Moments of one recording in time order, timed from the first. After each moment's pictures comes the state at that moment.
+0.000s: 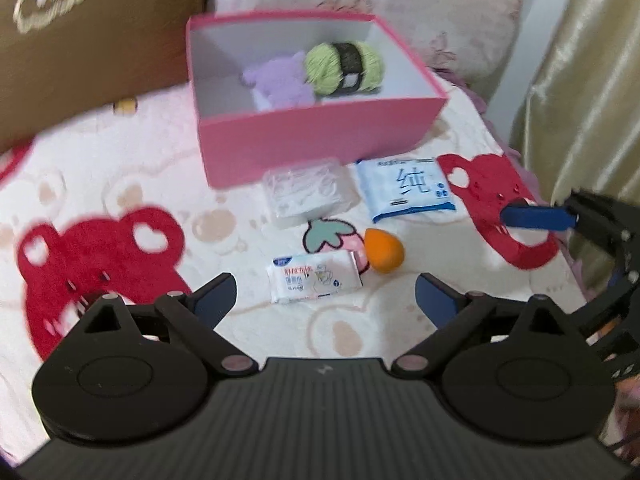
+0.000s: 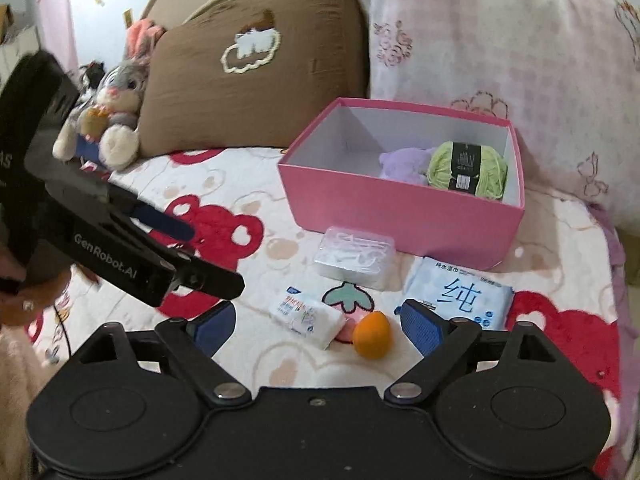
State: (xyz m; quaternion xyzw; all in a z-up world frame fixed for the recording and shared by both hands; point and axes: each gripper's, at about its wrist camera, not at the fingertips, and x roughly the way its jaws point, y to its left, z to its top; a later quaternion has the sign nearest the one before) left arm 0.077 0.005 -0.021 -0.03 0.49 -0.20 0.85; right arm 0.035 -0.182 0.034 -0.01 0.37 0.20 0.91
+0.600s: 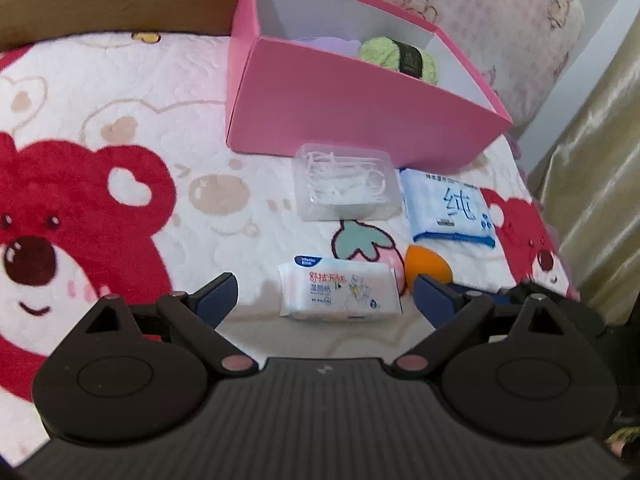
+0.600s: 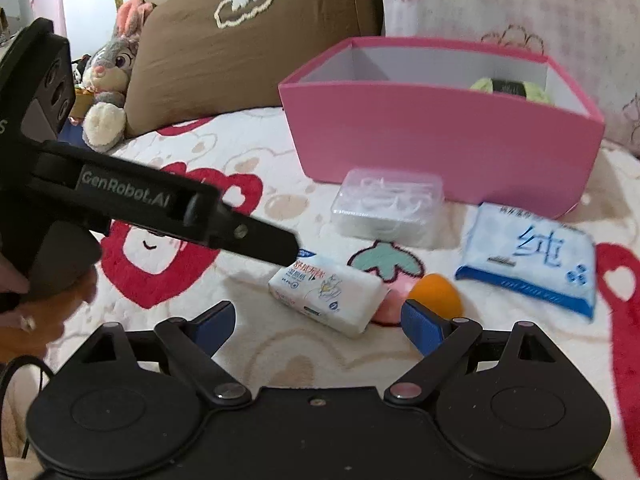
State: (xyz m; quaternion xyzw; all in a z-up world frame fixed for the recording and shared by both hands) left arm 0.097 0.032 -0.116 -0.14 0.45 -0.18 0.86; right arm 0.061 -0.140 -0.070 0.01 0.38 0.20 0.90
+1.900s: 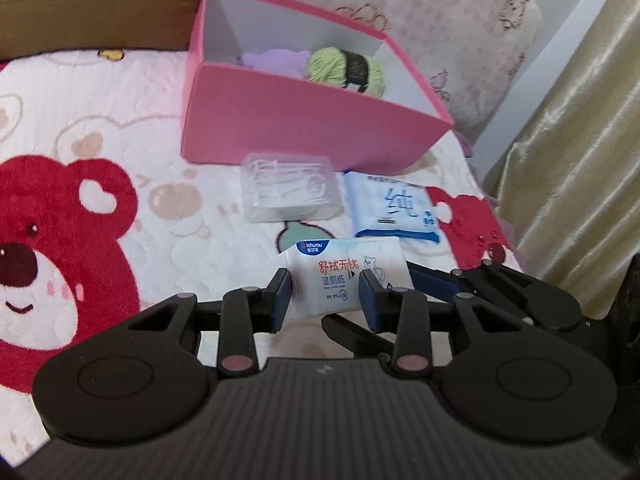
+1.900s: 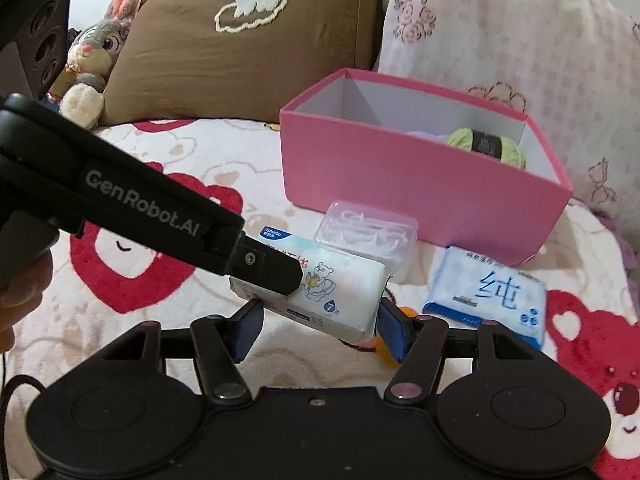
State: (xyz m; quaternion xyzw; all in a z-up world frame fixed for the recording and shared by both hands) left arm 0.073 0.020 -0.079 -0.14 0.43 -0.24 0.86; right arm 0.044 -0.118 -0.033 -0.08 0.35 0.14 0.92
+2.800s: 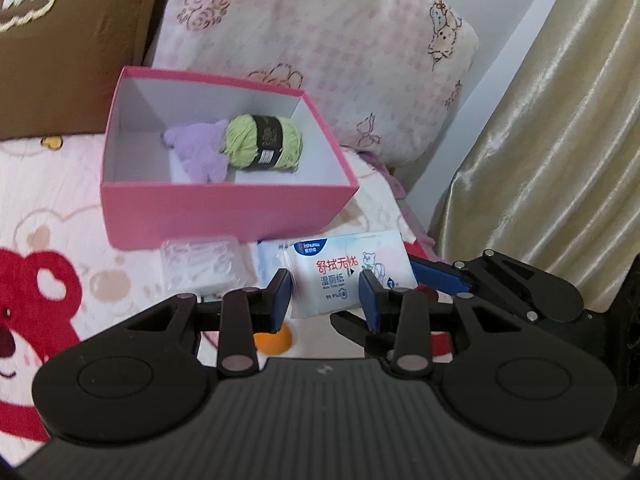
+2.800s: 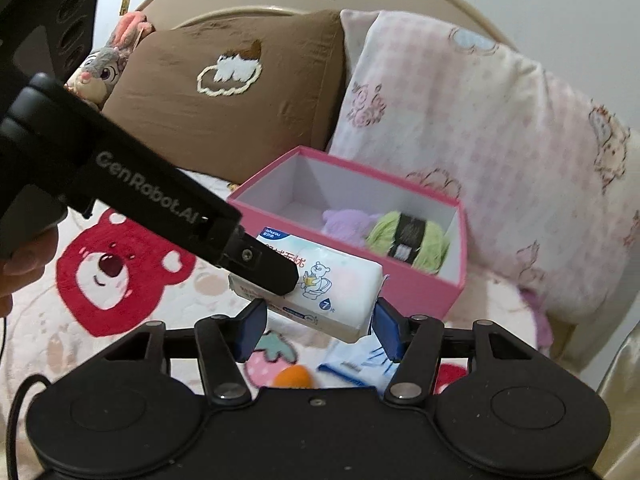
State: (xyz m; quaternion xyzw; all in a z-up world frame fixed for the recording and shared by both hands) left arm 0.075 -0.033 0.006 -0.13 0.38 -0.28 0.87; right arm 0.035 -0.166 0.048 -0.14 0.28 0.12 0.94
